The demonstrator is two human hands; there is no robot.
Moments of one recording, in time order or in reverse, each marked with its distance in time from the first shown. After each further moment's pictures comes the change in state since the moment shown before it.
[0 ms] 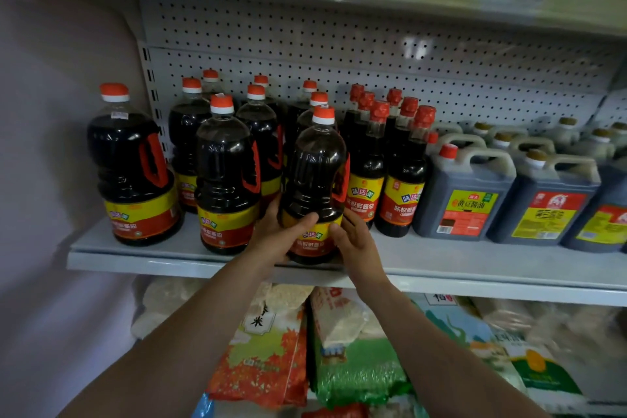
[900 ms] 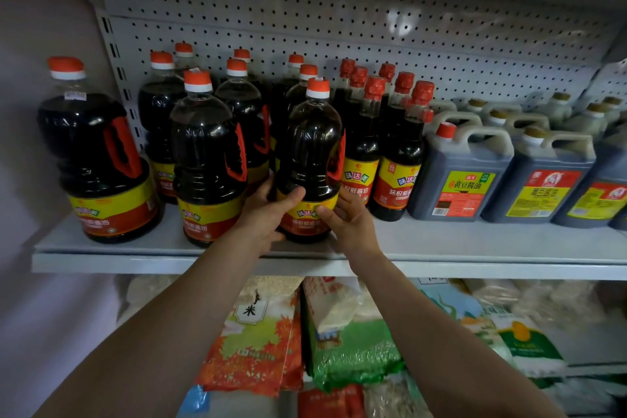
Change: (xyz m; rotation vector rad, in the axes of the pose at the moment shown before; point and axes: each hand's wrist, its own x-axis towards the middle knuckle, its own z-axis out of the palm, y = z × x) left_hand 0.033 0.007 0.003 -0.282 -0.026 -0.109; right_hand 0.029 0.007 0.001 -0.017 0.082 0.031
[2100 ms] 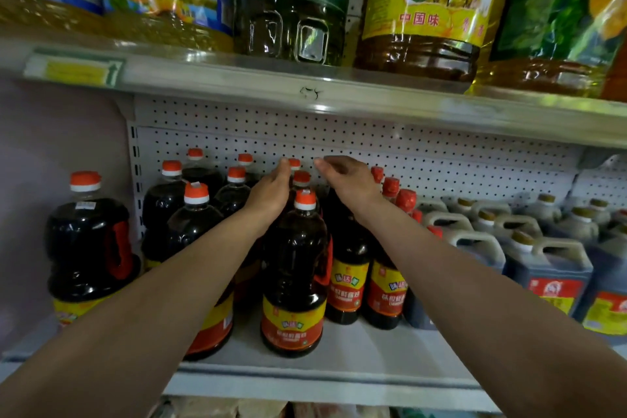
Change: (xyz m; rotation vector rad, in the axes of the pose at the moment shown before) left_hand 0.034 0.173 0.047 0.437 0.155 0.385; right_hand 0.125 -0.218 0.017 -0.486 -0.018 -0.285
